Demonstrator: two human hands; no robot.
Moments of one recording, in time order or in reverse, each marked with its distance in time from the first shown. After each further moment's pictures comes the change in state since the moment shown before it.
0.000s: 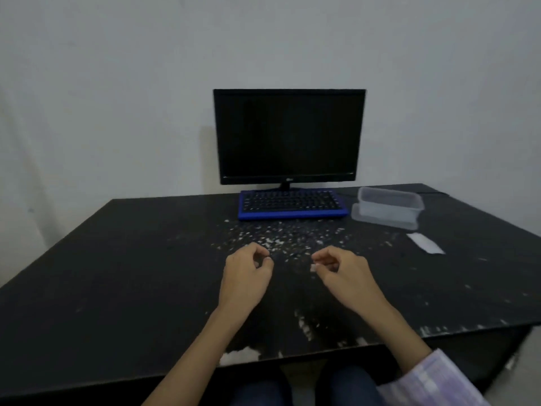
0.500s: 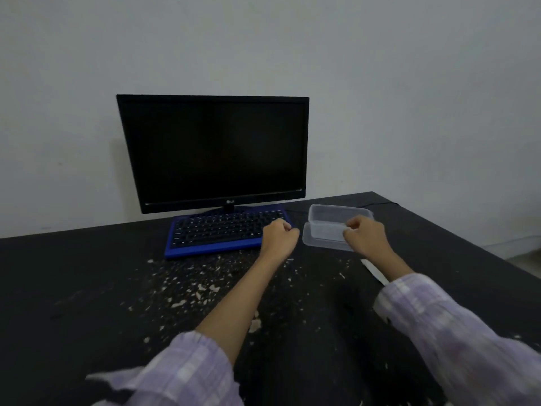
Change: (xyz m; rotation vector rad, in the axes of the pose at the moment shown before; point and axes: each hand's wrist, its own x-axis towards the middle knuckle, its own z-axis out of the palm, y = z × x) left_hand 0.171 0.106 0.179 -0.160 -0.289 -0.004; right_hand 0.173 0.111 -0.137 -0.283 0.344 0.194
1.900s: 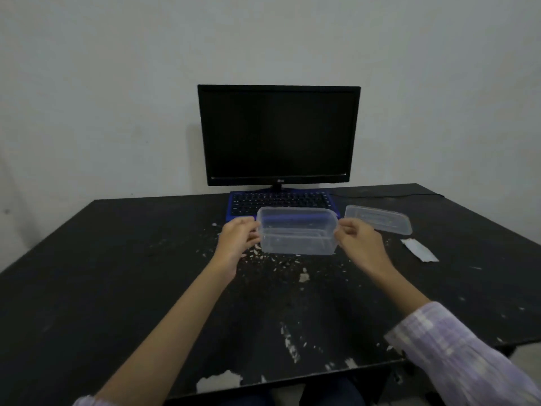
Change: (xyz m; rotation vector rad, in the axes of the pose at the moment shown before) left_hand -0.135 -0.060 -0.144 -0.559 0.160 -0.184; right_hand -0.125 -0.069 0.035 0.399 -0.148 -0.104
